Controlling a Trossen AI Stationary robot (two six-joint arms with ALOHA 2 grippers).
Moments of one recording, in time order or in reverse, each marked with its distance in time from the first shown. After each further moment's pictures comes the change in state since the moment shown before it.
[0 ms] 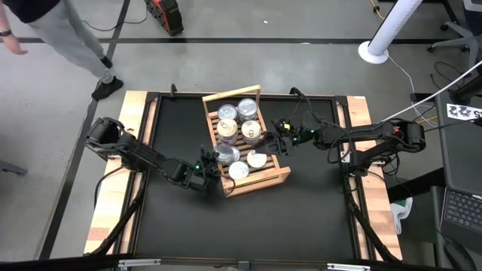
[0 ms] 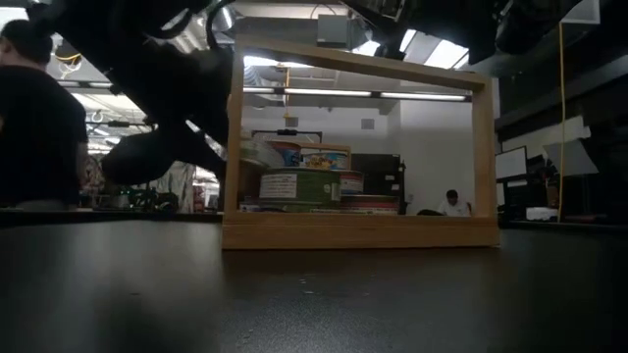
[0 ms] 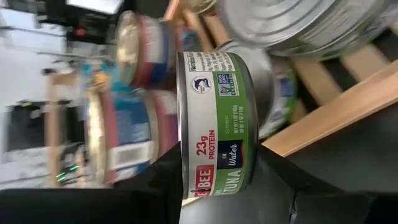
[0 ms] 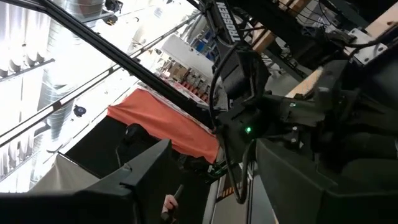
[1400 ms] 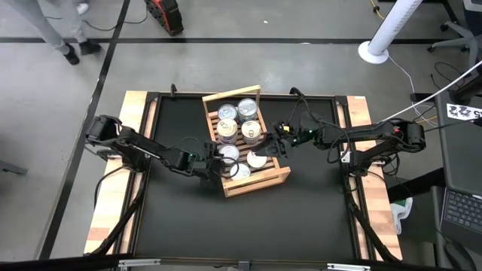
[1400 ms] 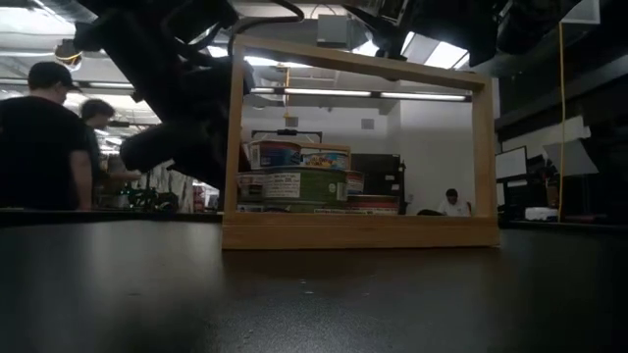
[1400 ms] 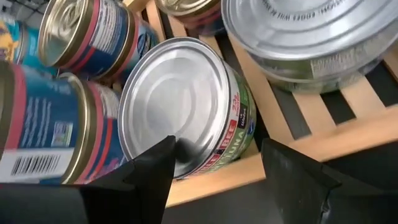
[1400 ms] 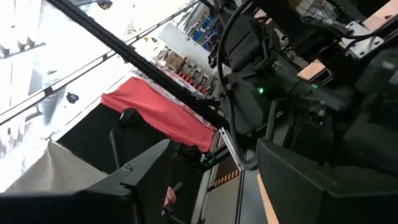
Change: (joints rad) left arm 0.147 -0.029 -0.028 0.117 0.389 -0.178; right arm 0.000 0.000 0.000 -0.049 -0.031 -0.057
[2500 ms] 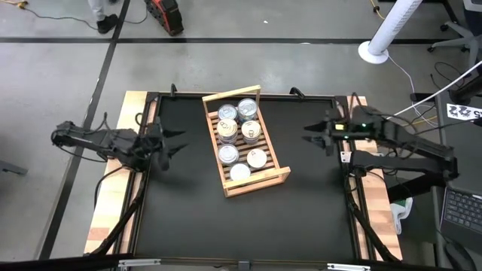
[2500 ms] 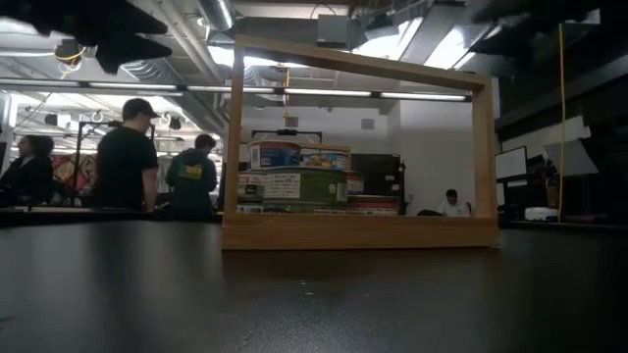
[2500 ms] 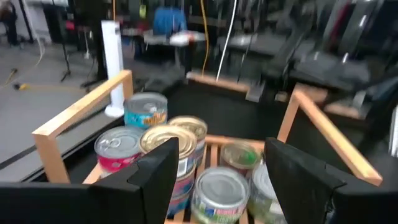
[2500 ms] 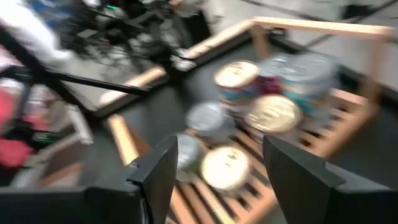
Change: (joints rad) left arm -0.027 -1.204 -0.333 -0.052 -0.012 -0.360; right arm -0.137 -0.775 0.000 -1.167 0.379 -0.586
